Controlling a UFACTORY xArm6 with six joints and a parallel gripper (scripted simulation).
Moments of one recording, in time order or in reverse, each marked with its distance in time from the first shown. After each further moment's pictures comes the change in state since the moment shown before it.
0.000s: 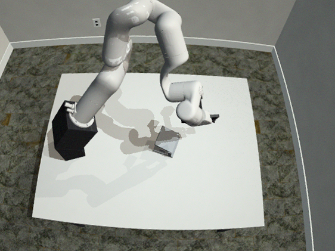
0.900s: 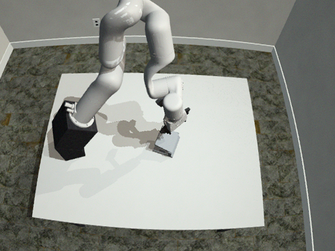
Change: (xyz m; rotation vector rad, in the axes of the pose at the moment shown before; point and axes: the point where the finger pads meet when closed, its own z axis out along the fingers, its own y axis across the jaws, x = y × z) arm -0.002 -0.131 -0.013 0.353 -0.056 -0.637
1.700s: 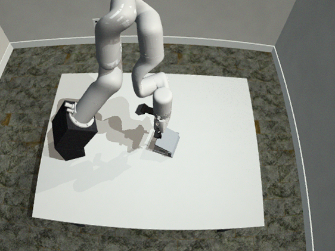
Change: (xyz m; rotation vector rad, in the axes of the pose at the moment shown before) arm 0.033 -0.058 -0.002 0.188 0.004 -0.517
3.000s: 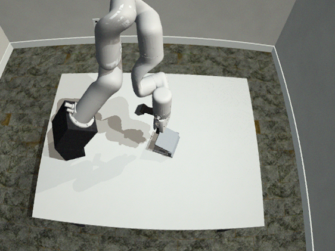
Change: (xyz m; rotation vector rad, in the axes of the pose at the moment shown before) arm 0.001 -0.001 0.000 0.005 -0.005 -0.014
